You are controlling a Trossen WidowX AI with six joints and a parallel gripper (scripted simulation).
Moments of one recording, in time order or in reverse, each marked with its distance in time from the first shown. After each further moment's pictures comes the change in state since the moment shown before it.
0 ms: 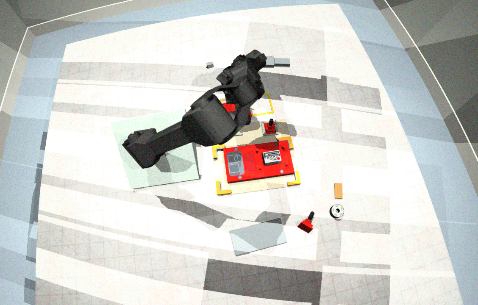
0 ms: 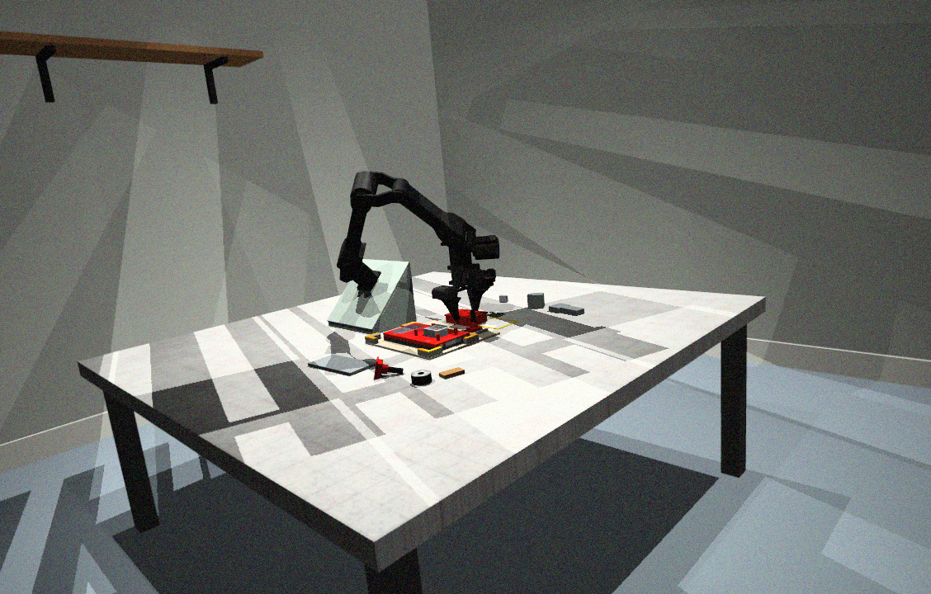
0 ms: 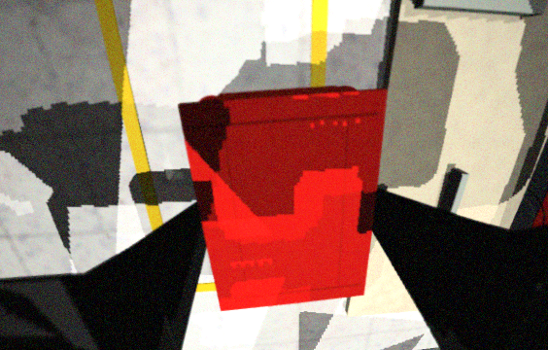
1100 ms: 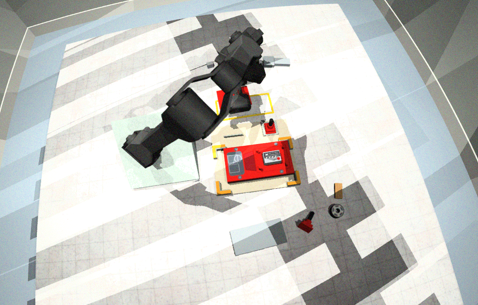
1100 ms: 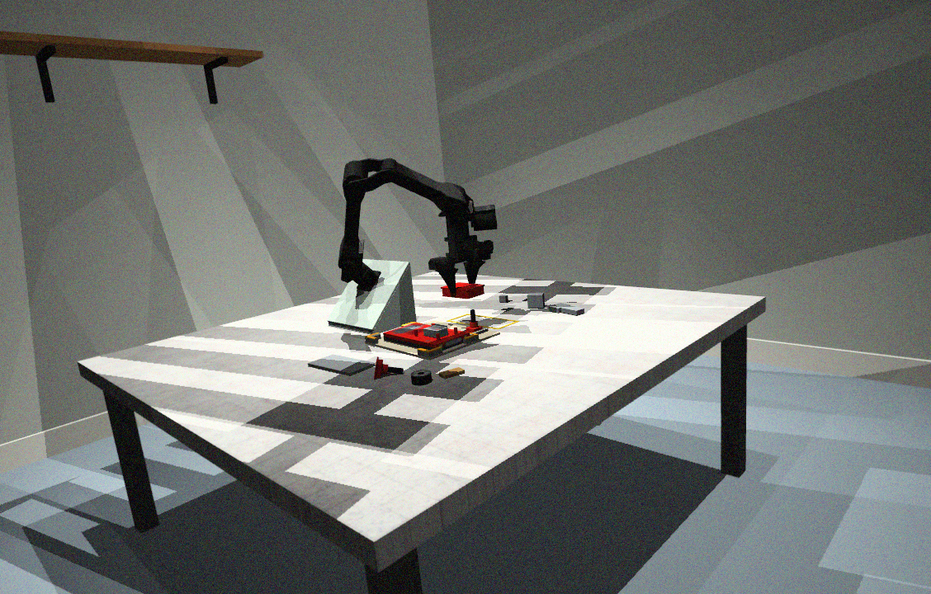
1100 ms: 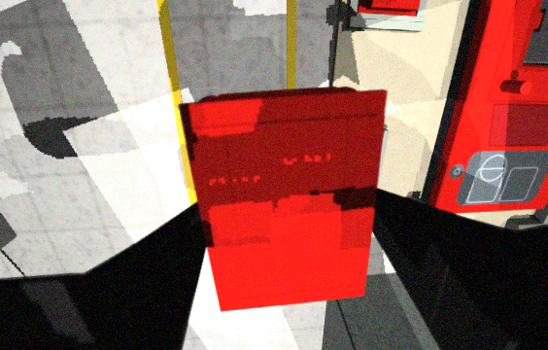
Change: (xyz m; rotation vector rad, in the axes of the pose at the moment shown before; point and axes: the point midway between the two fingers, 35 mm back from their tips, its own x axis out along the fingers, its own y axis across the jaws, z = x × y) arm -0.076 0.001 -0.002 -0.011 0.006 -0.005
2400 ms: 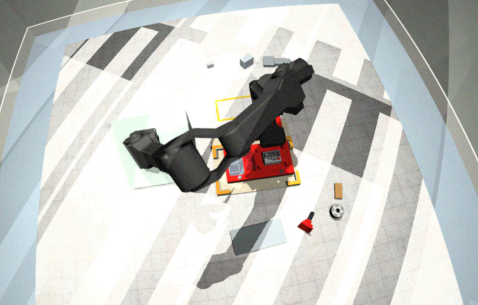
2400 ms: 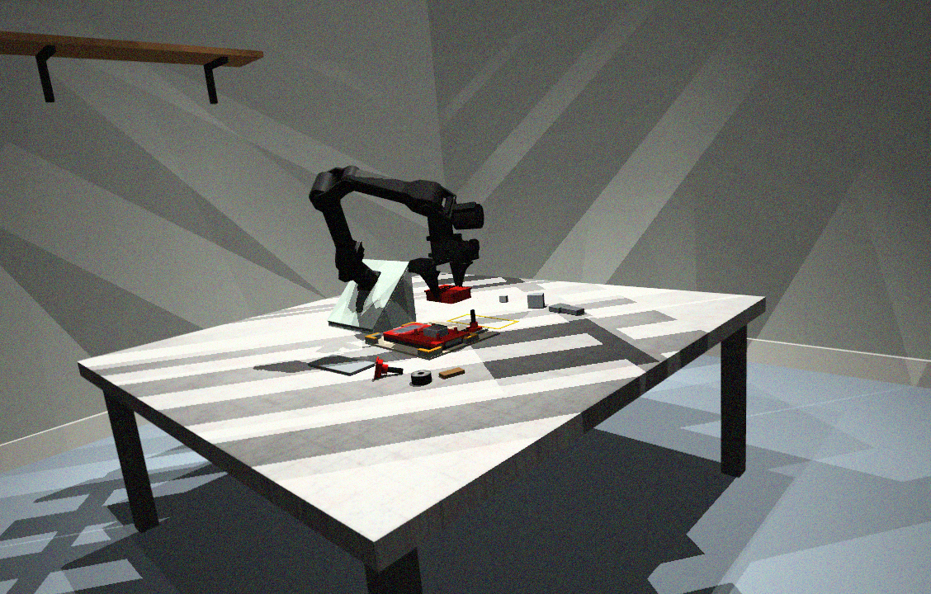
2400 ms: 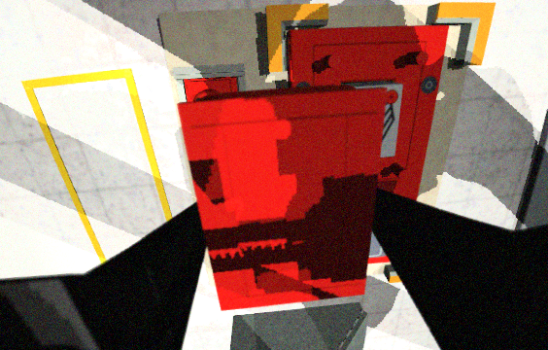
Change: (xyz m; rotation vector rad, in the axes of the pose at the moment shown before) arm -0.021 -0.123 0.063 0.060 -0.002 0.024
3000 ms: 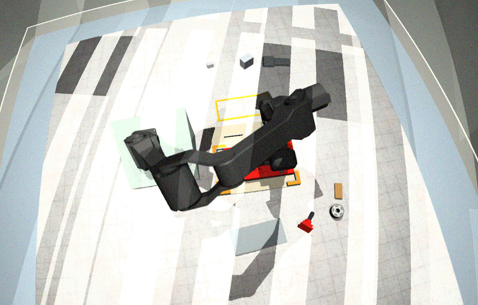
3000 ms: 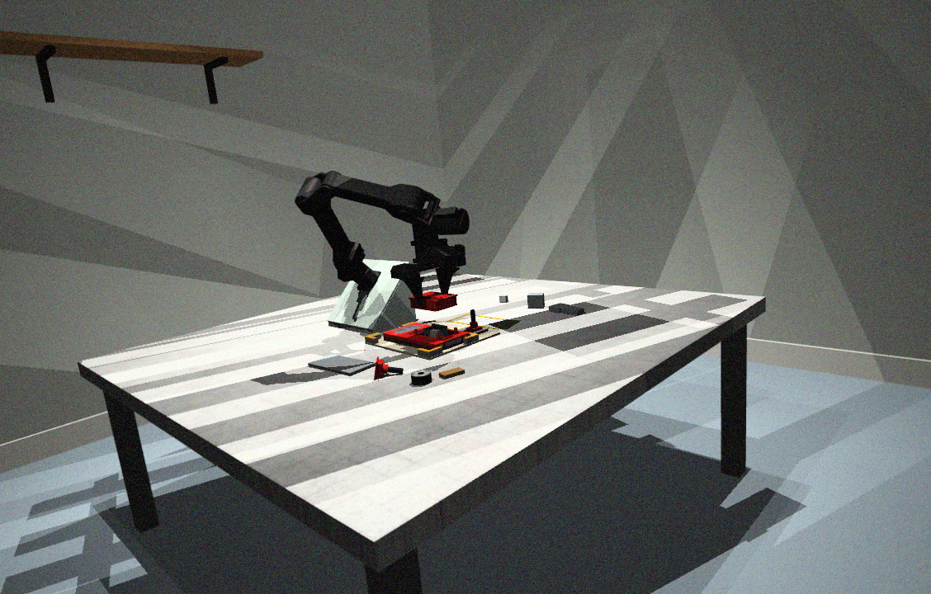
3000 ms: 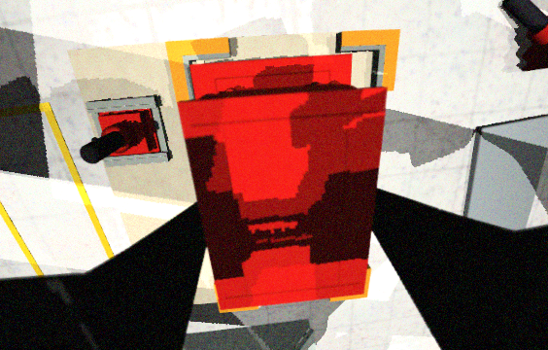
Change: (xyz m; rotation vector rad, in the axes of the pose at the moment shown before) arm 0.001 -0.063 0.015 0.014 -0.007 -0.021
